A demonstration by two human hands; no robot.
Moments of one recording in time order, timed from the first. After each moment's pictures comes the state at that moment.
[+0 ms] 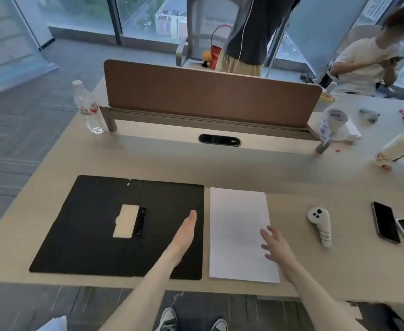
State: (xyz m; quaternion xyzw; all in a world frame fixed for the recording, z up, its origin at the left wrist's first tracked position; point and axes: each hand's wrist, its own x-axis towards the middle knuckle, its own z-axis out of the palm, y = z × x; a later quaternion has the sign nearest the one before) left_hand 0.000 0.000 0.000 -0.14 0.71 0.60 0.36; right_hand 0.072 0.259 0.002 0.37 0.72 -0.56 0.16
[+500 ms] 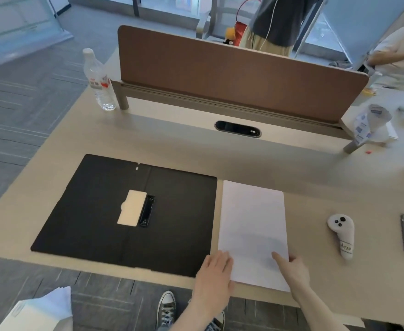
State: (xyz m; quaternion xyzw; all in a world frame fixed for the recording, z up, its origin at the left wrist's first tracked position) left_hand 0.097 0.039 -0.085 0.27 0.93 0.16 0.18; right_hand 0.083 0.275 -0.060 0.50 0.77 -0.36 0.16
